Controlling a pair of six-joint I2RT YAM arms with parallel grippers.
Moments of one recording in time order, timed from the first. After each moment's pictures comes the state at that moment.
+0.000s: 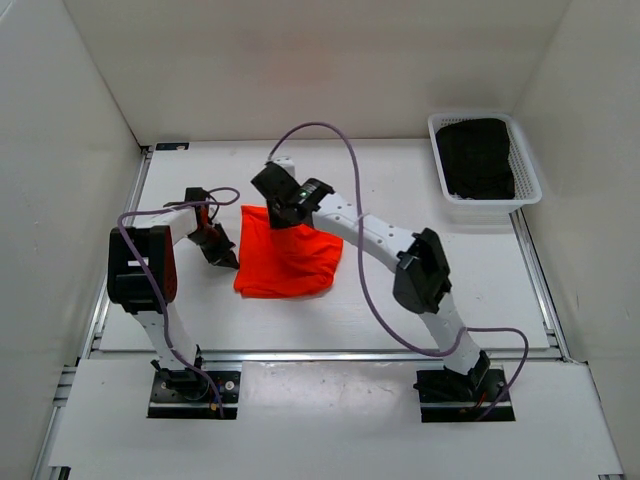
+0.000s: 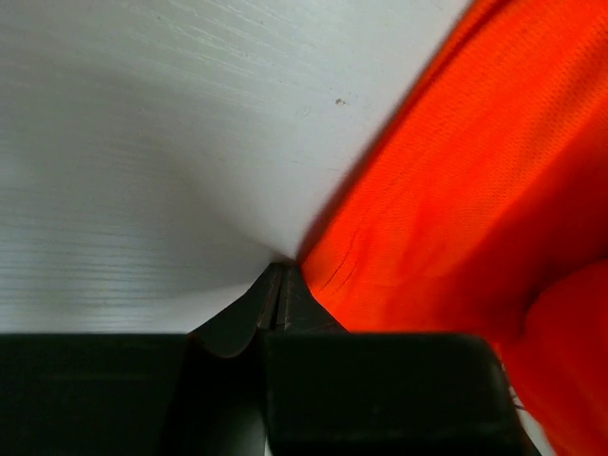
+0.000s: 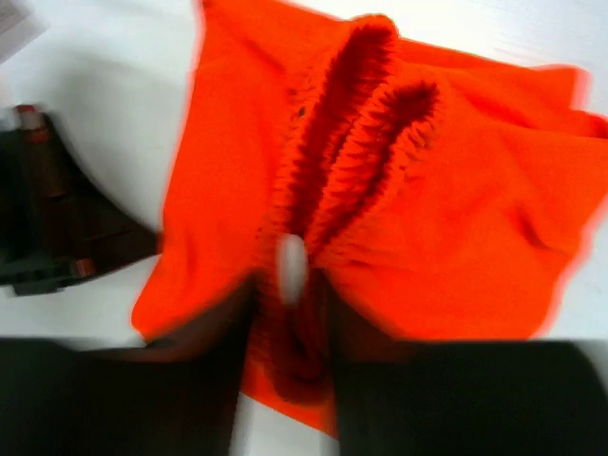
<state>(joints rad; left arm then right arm) 0.01 1.83 1.11 -0.68 0.28 -0.51 0.96 2.19 2.12 -0.82 0.32 0.56</state>
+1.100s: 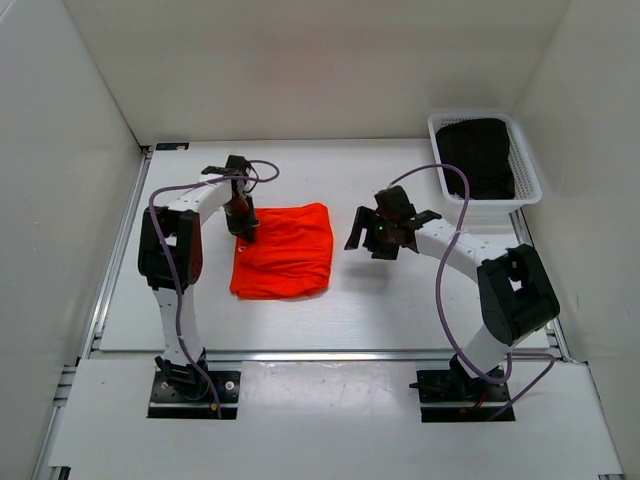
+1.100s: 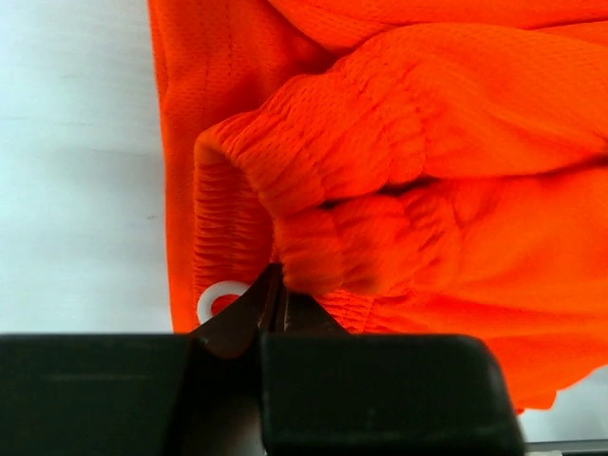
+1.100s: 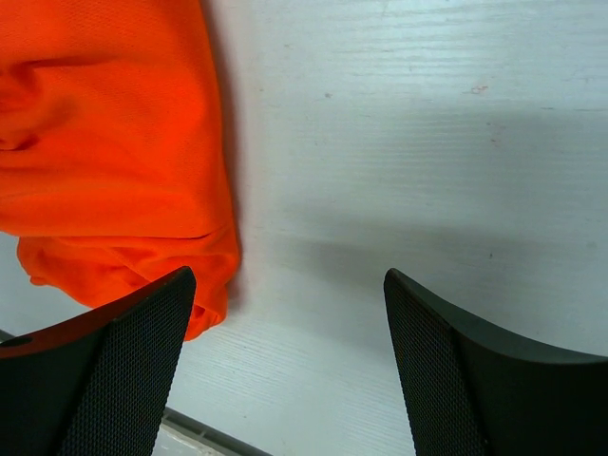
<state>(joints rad) -0.20 2.05 1.55 -0.88 0.03 -0.40 0.52 1.63 1.05 -0.36 -0.14 0.68</state>
